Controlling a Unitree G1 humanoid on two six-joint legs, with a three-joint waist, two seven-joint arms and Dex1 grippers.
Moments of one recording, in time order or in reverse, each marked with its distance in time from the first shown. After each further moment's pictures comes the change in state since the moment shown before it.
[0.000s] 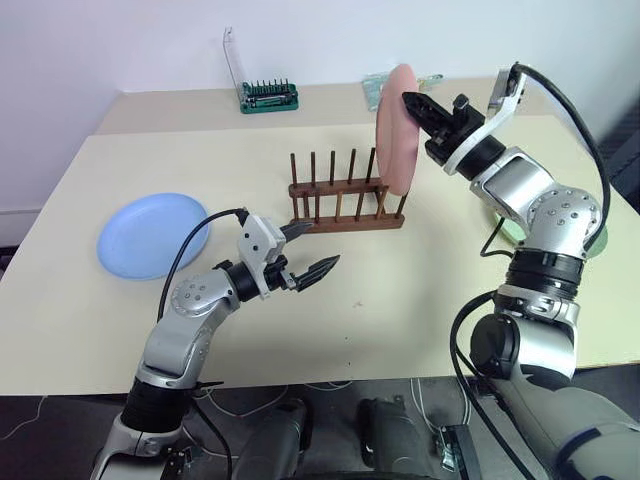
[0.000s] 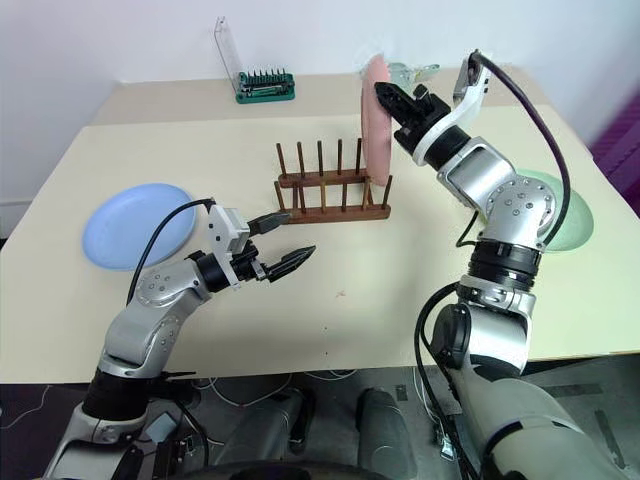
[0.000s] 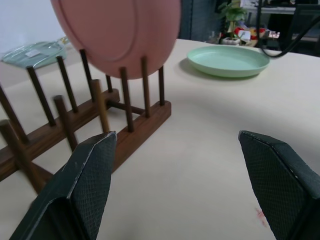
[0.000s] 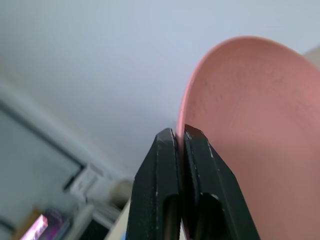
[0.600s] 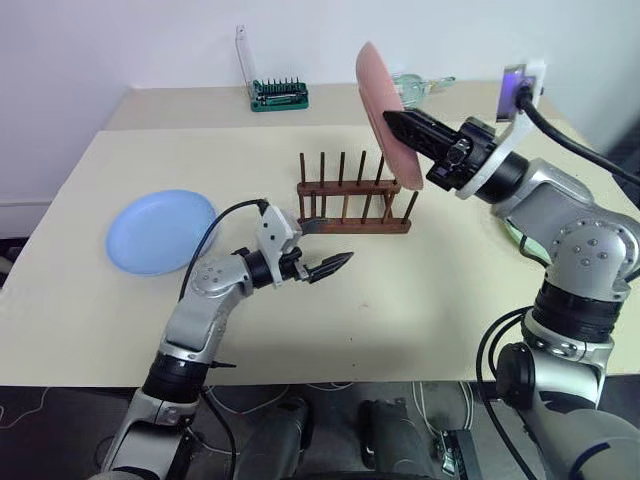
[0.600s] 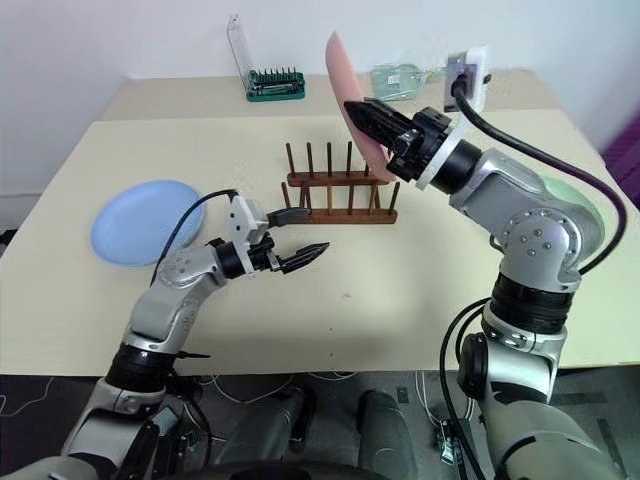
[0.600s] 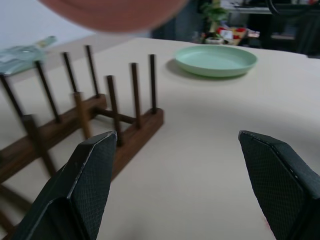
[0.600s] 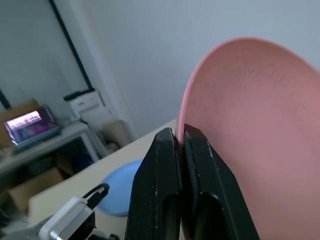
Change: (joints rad) left arm -0.089 -0.032 -0.018 0.144 0.028 -0.067 -0.073; right arm 0.153 -0.101 0.174 -0.428 -0.092 0.065 0.289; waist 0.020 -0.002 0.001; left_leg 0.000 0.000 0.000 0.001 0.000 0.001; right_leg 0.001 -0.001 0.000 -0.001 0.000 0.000
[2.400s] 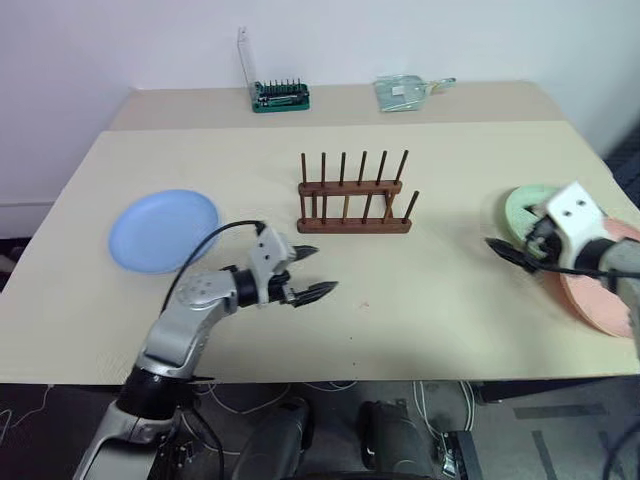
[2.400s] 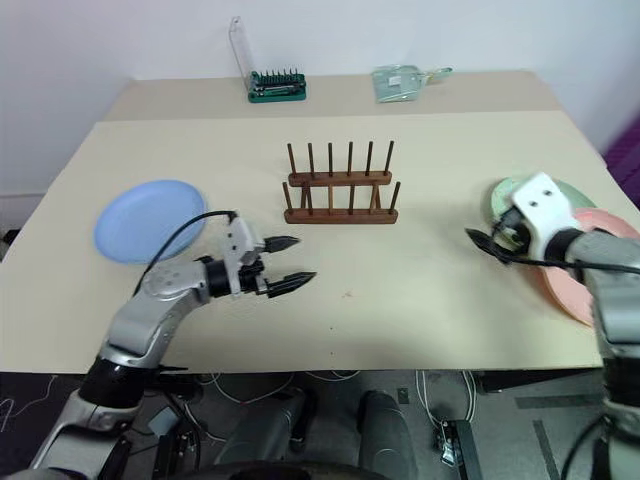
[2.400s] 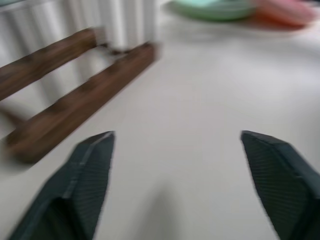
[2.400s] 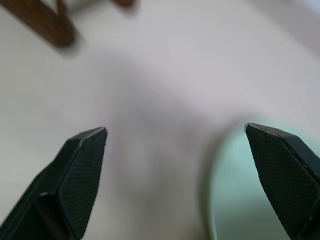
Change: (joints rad) left arm 0.012 0.079 -0.084 -0.030 0.007 0.112 -0.099; right arm 0.614 -0.537 0.068 0.090 -0.785 -0.520 0.298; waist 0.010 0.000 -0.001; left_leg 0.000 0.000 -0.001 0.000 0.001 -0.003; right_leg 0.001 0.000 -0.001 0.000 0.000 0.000
